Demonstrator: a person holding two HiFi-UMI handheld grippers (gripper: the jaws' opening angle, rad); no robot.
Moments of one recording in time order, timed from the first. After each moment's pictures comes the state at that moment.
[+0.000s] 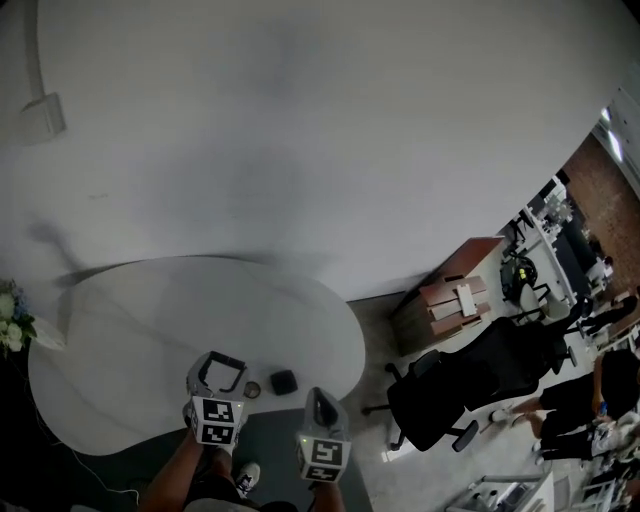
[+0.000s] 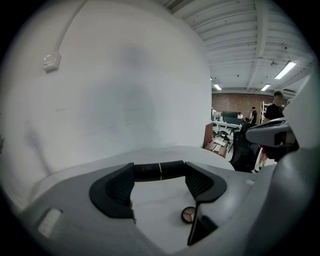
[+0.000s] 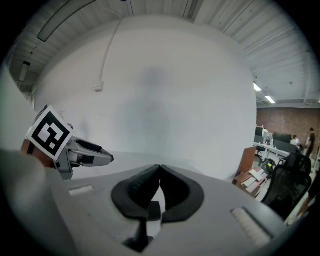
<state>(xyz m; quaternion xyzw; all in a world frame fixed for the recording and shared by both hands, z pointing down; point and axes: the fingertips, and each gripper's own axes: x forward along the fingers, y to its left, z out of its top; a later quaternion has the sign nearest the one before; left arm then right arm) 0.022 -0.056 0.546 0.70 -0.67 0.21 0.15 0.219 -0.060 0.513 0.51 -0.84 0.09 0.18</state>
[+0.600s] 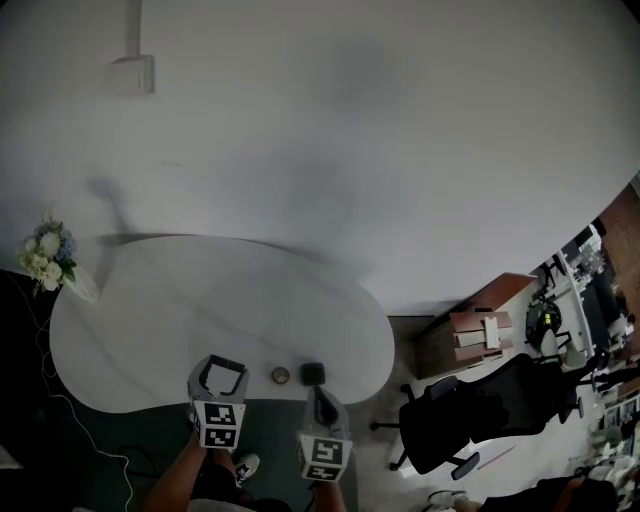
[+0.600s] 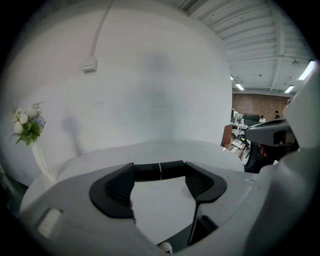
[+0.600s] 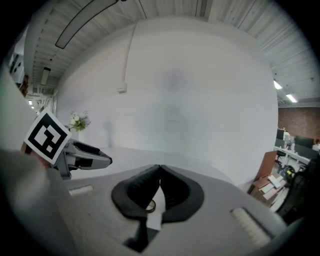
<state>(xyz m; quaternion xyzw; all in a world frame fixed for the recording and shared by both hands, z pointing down) -0.030 0.046 0.549 0.61 -0.75 0.19 0.18 0.158 -0.007 0.514 0.41 -0.89 0.07 0.19</state>
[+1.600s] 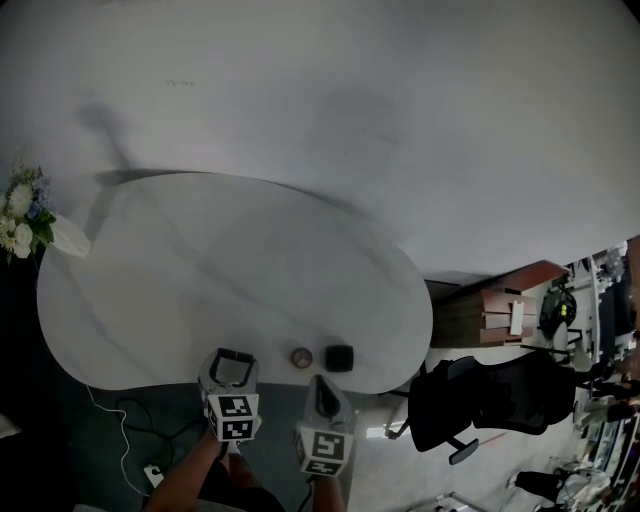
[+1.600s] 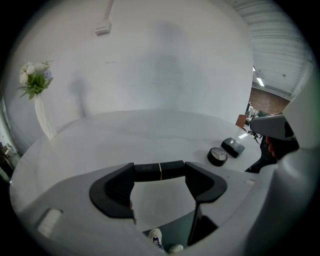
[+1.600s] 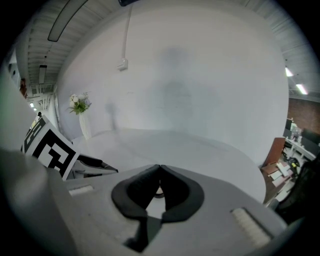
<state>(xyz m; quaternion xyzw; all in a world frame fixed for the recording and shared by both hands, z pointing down) -0.044 0.068 0.690 0.54 -0.75 0.22 0.30 0.115 -0.002 0.620 0.38 -0.88 0.12 0.26</state>
